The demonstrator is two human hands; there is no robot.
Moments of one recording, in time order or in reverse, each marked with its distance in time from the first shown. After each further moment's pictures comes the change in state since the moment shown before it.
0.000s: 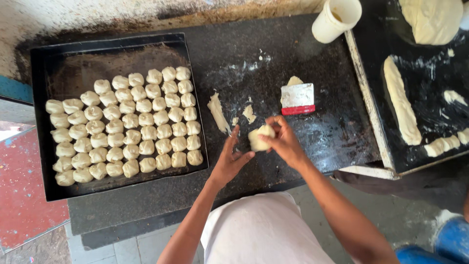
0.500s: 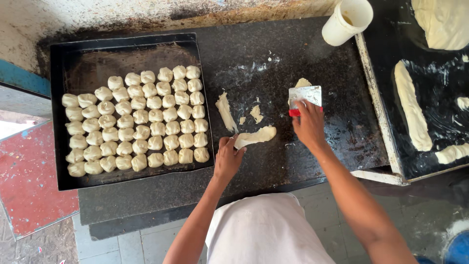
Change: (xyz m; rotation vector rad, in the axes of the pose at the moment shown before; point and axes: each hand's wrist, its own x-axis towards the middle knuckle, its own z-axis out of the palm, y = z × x) left_hand -0.002 -0.037 -0.011 0.604 0.190 -0.122; right_hand 0.042 0.009 -0.059 -1.375 0.422 -0.625
